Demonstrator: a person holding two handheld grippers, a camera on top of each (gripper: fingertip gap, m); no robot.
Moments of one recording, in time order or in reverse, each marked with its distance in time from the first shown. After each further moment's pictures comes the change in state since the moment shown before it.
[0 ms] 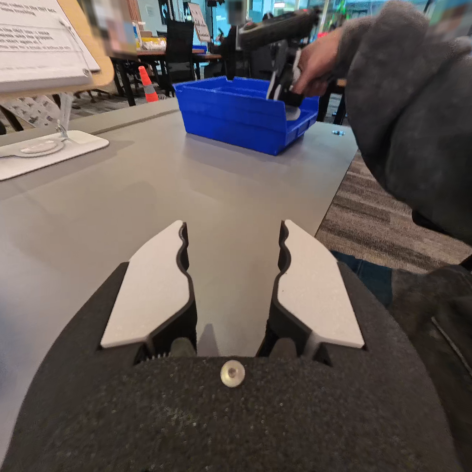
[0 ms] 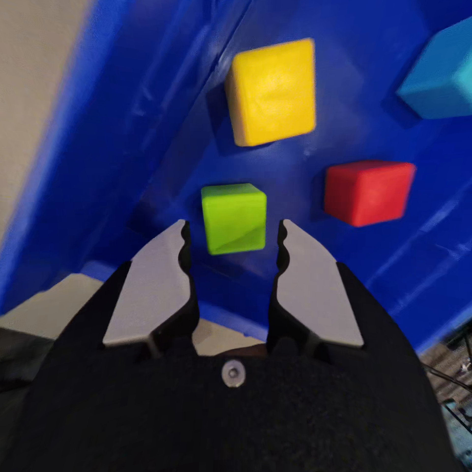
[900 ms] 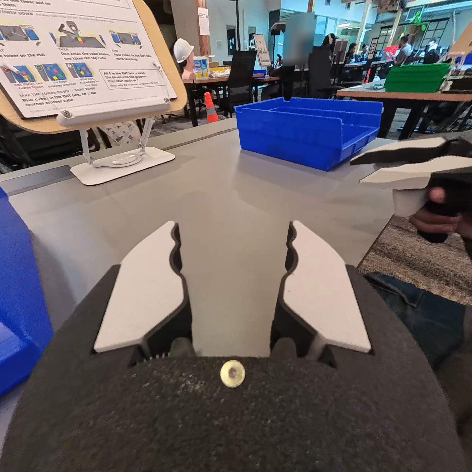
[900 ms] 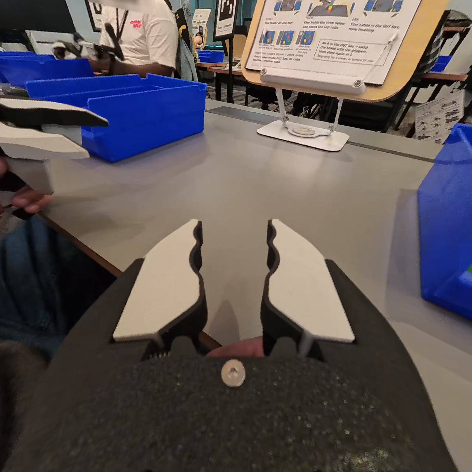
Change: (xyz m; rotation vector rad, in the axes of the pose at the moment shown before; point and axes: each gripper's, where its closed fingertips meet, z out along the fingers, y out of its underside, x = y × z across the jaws) left arm -0.035 -0.011 -0.015 0.070 -0.228 0.029; right arm -0.259 -0.030 -0.095 1.218 -0.072 0.133
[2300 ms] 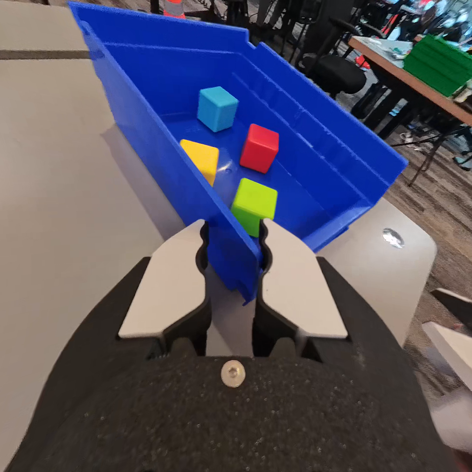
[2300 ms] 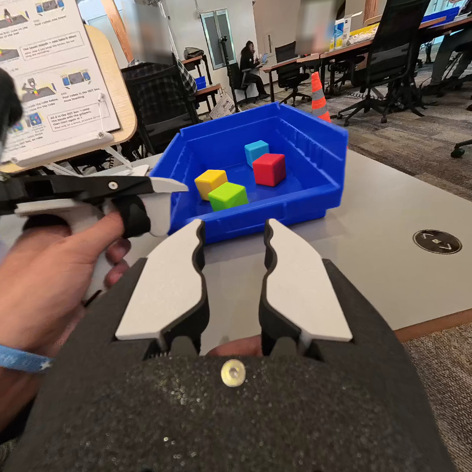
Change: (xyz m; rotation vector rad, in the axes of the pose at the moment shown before) left arm 0.158 -0.022 0.327 -0.318 0.053 -0.327; right arm 0.197 0.019 -0.109 0.125 0.697 0.374
